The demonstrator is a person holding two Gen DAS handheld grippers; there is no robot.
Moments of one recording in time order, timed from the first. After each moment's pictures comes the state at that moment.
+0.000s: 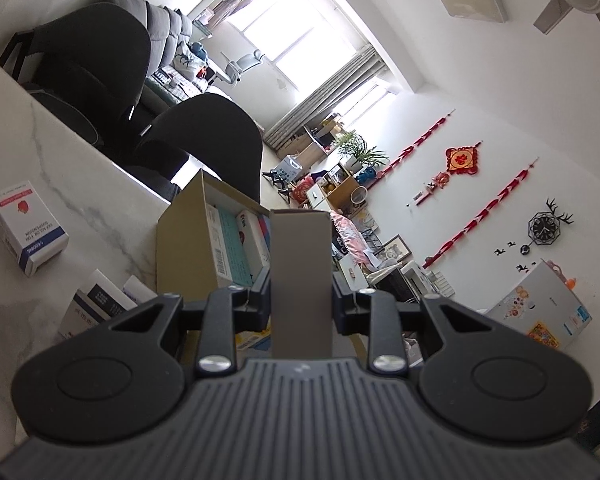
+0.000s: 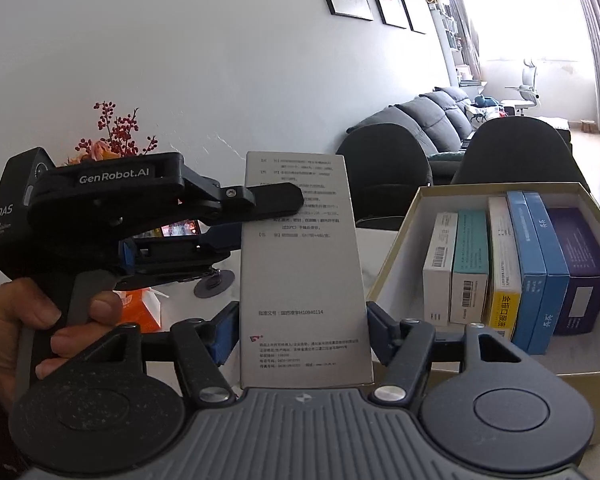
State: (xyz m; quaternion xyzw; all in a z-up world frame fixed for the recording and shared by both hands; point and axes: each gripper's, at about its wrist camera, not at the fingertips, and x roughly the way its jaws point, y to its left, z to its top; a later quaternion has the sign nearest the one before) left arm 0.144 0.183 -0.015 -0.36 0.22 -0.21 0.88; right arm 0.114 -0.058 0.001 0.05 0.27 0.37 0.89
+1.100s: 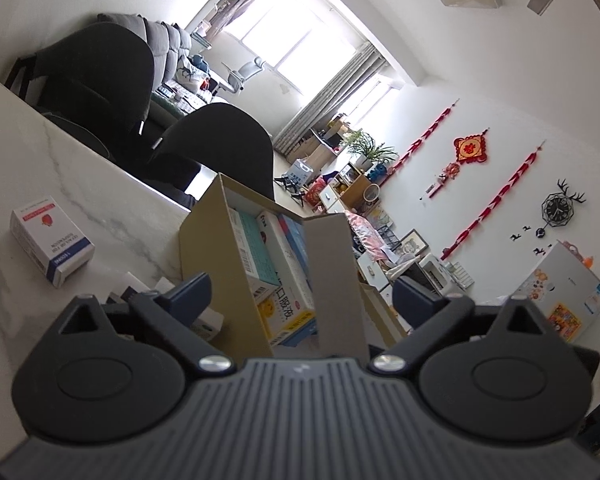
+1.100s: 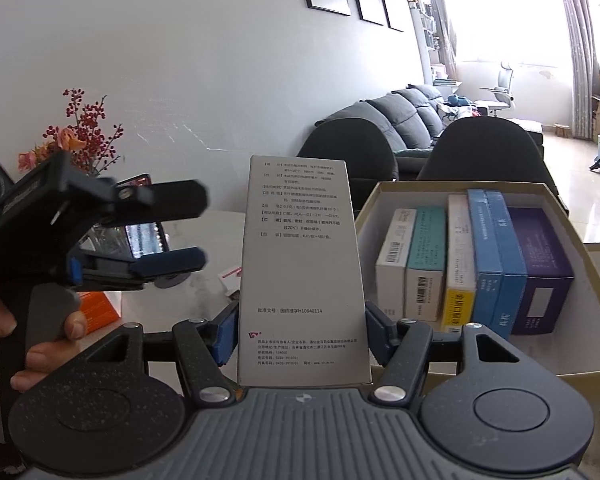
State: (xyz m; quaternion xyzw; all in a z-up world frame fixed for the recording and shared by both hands) left arm 0.117 0.181 -0.012 -0.32 0.22 -0.19 0.91; right arm 0.124 -0.070 -0.003 0.02 0.28 0.32 0.90
